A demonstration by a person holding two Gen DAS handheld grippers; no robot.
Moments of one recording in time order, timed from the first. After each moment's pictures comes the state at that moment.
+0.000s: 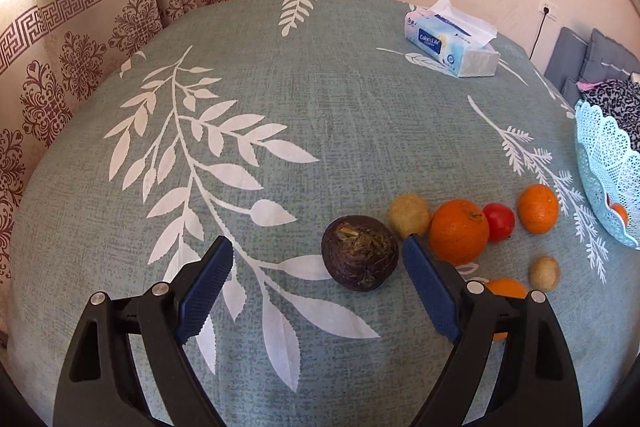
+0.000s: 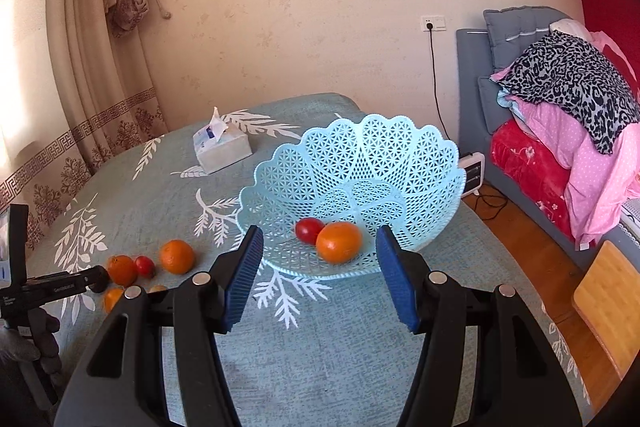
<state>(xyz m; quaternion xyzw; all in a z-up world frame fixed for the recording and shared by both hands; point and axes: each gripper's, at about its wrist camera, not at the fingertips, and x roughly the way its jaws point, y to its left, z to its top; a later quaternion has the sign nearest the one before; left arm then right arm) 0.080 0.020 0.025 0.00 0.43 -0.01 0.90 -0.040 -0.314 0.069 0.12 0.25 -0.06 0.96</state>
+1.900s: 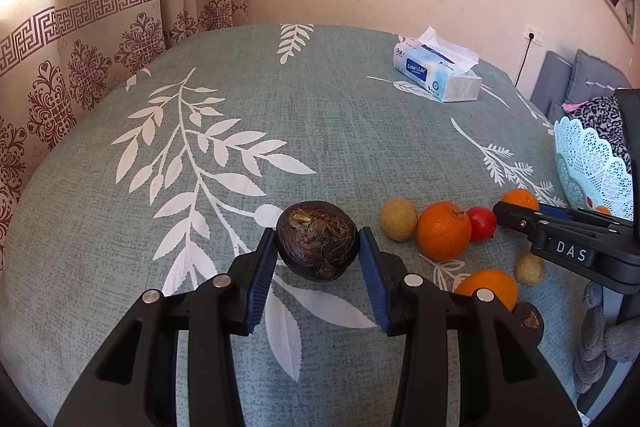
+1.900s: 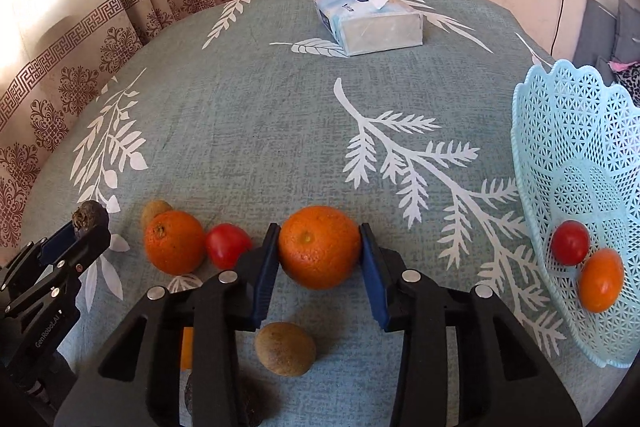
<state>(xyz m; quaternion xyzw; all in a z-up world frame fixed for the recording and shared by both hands) 0.054 0.025 0.030 -0.01 0.36 -0.03 0.93 0.110 -0.184 0.017 0.05 0.44 0.10 0.89</state>
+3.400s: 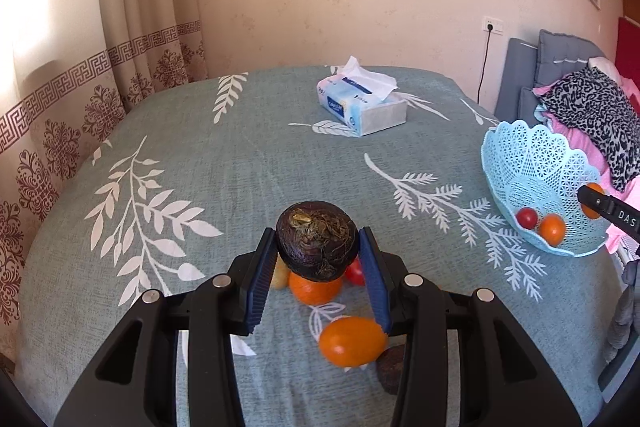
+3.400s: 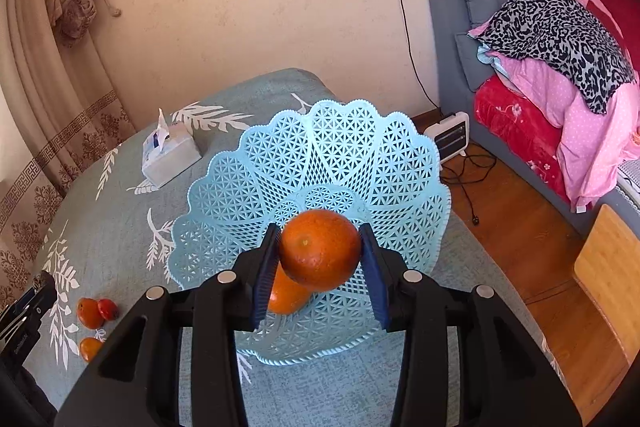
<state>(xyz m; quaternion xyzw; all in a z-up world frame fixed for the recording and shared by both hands) 0.047 -0.069 0.083 0.05 0.32 -0.07 0.94 0.023 -0.376 0.057 0.18 0.30 -0.11 0.93</state>
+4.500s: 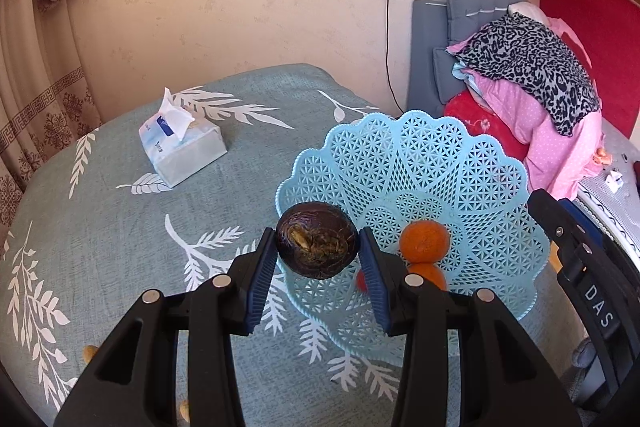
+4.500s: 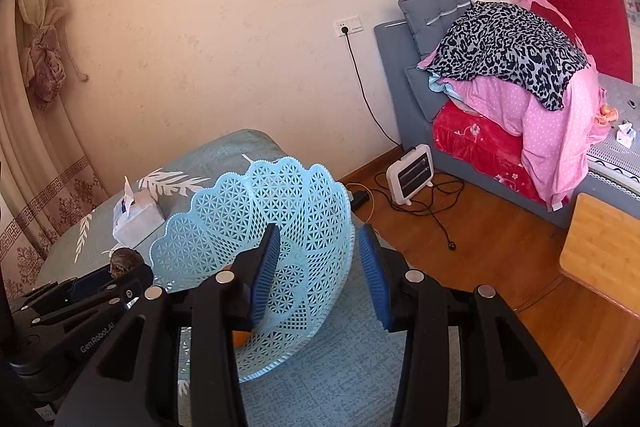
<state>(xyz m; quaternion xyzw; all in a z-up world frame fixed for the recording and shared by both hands) 0.088 -0.251 0.075 0.12 0.33 -0.22 0.91 -0.011 -0.408 0.059 0.21 0.21 -0.19 0.94</state>
